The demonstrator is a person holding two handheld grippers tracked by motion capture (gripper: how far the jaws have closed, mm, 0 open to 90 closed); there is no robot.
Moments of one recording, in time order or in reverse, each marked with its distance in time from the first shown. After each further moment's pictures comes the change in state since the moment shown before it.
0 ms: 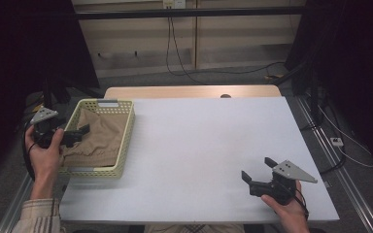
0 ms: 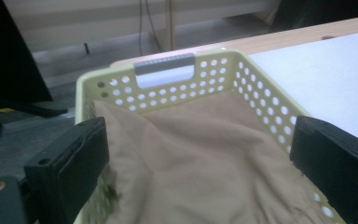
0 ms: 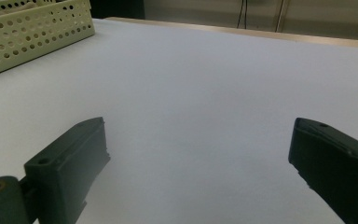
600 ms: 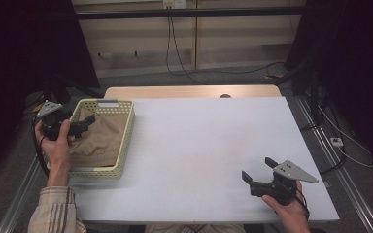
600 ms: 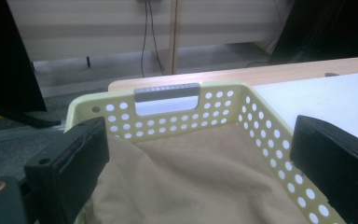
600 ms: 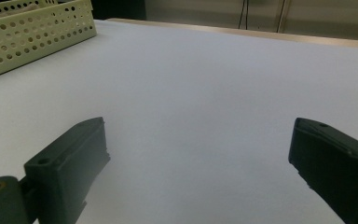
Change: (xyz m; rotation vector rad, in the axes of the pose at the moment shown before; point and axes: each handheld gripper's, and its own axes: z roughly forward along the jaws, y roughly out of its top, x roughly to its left) left arm 0.002 0.011 0.027 -0.086 0.025 -0.041; right arm -0.002 0.000 -0.001 -0.003 0.006 0.002
